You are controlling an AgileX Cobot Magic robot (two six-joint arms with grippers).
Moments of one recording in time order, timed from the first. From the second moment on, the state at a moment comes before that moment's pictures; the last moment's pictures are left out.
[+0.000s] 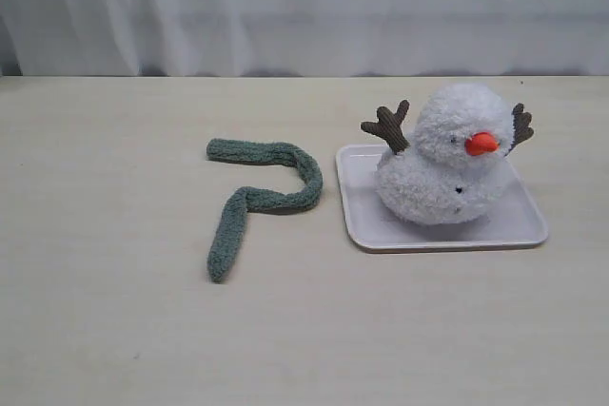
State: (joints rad) left arm 0.02 0.00 0.00 -0.01 0.34 0.05; right arm -0.05 0.00 0.00 -0.06 0.08 -0.01
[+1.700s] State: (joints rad) left arm 0.02 0.00 0.00 -0.01 0.34 0.05; right arm -0.04 1.29 -1.07 -0.16 0.84 0.15
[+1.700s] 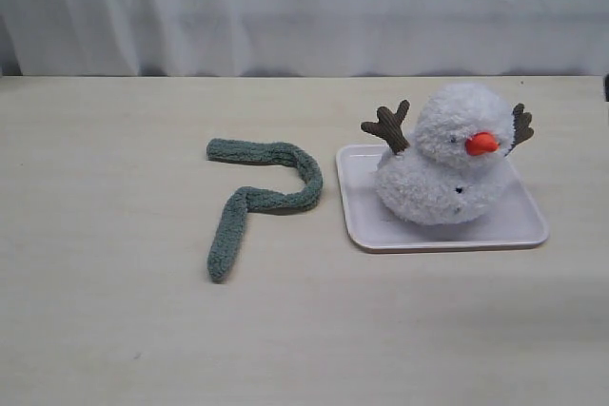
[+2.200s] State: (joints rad) left arm 0.02 0.00 0.00 -0.01 0.34 0.05; right arm 0.64 1.55 -1.17 0.12 0.79 0.13
